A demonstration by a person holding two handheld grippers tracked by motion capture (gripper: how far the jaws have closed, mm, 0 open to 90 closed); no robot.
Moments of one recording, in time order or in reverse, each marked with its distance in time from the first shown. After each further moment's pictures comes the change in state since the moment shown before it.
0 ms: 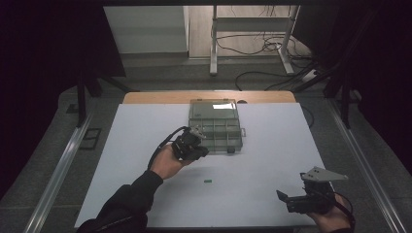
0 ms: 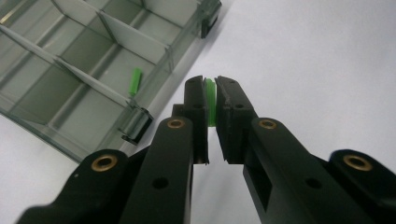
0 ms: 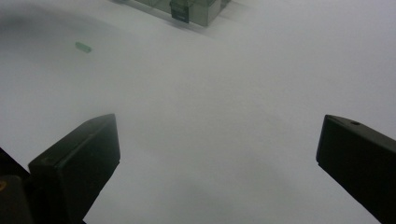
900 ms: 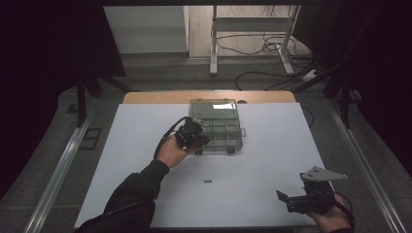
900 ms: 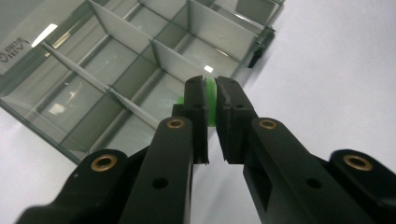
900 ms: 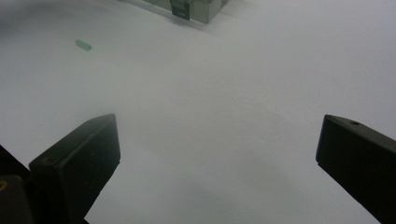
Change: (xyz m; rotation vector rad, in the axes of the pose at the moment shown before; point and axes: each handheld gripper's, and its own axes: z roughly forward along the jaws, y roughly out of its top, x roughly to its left) left arm 0.032 0.017 0.019 -0.032 0.054 -0.066; right arm -0.001 0.000 0.001 0.013 0.007 0.006
